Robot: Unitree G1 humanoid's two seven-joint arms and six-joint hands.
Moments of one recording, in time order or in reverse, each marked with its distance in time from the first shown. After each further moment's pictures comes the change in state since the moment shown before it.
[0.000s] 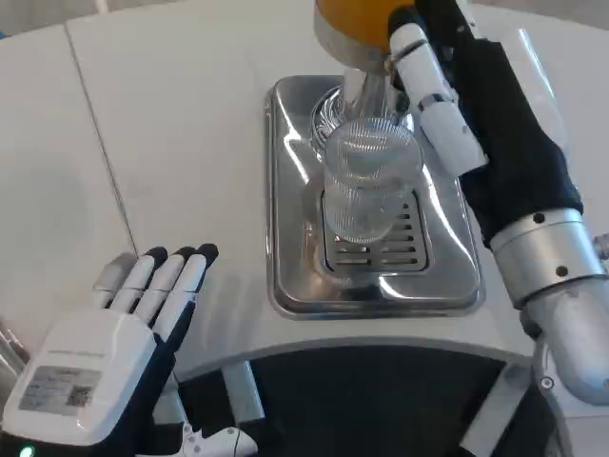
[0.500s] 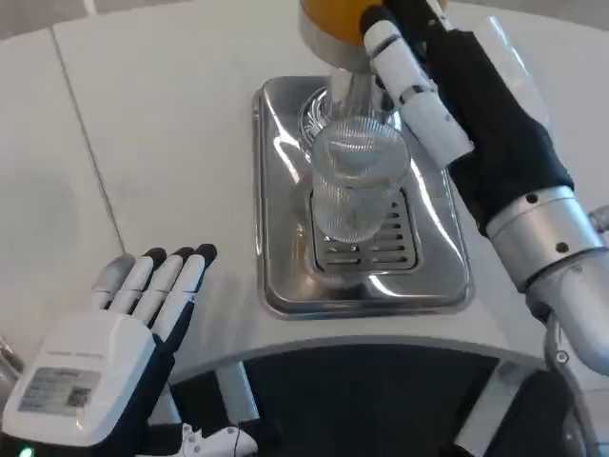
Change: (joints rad) left arm 0.001 -0.009 0.001 0.000 0.000 0.000 0.000; right arm -0.082 -0.115 0.014 -0.017 0.080 0.132 0.108
